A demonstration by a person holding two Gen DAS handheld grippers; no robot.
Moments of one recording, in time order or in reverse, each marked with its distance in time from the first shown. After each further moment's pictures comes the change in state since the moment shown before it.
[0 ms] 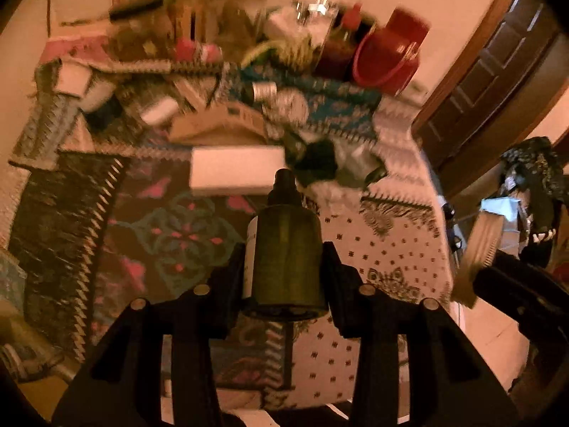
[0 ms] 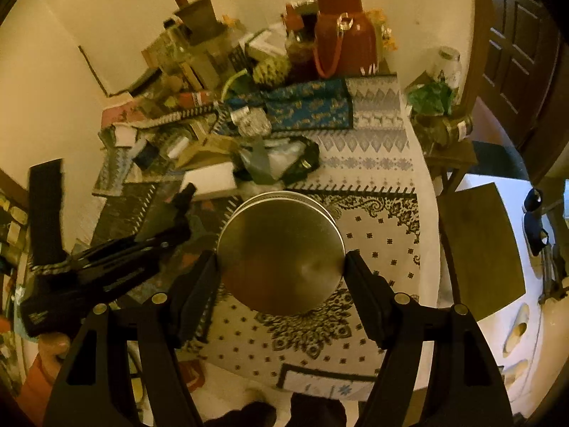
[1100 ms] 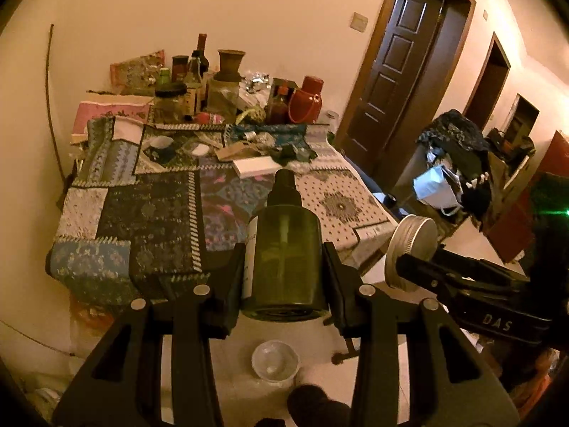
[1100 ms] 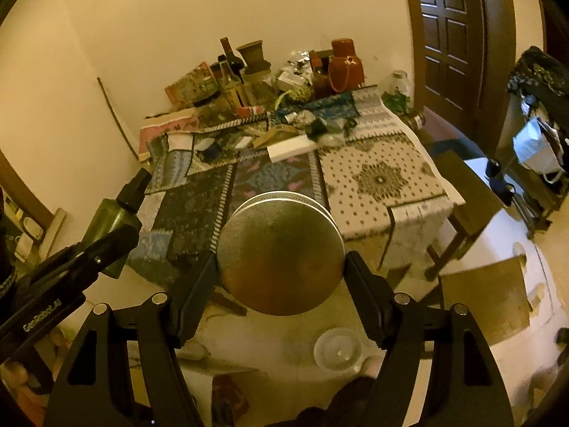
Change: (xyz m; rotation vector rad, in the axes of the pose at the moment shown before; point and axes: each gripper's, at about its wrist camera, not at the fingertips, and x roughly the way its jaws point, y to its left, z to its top) left arm -0.250 0.123 -0.165 0.259 -0.215 -0.229; right arm -0.110 0.200 -0.186 0.147 -0.211 -0.145
